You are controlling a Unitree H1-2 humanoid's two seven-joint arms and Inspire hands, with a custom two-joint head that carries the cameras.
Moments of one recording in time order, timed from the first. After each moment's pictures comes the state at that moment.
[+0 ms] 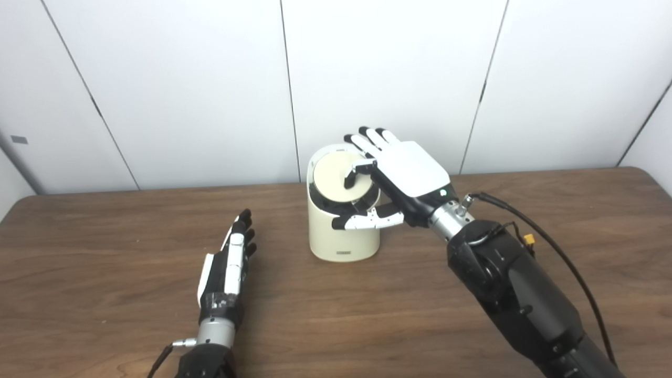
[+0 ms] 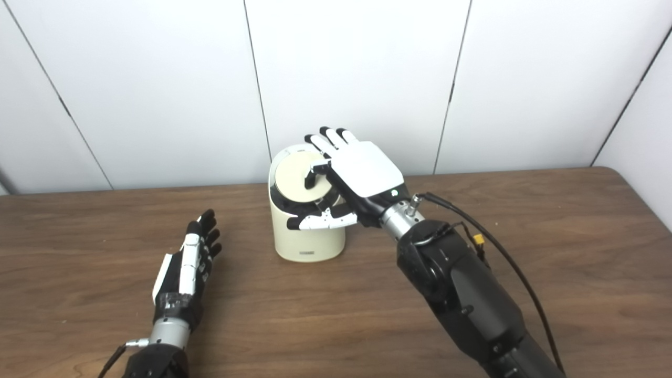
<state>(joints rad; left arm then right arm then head) -0.16 -0.05 0.02 -0.08 -0.03 0.17 0.04 -0.57 -0.32 0.40 -0.11 -0.97 0.08 0.21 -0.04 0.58</state>
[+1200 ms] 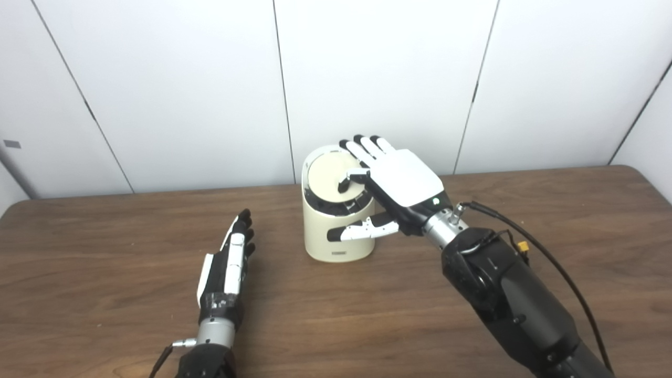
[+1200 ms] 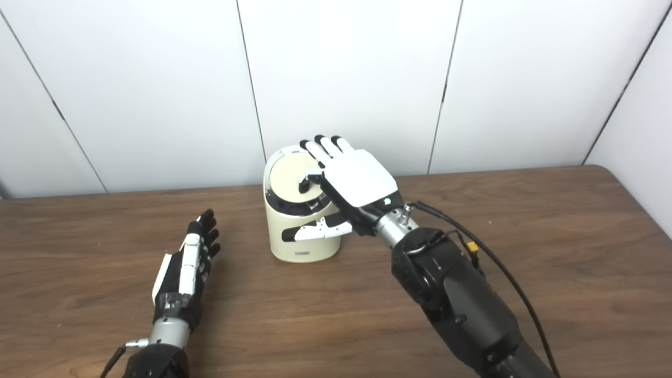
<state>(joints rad) -0.16 -0.05 0.02 -0.08 -0.03 0.18 0.04 -0.55 -0.31 0.42 -0.13 -1.02 0.10 0.23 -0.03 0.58</state>
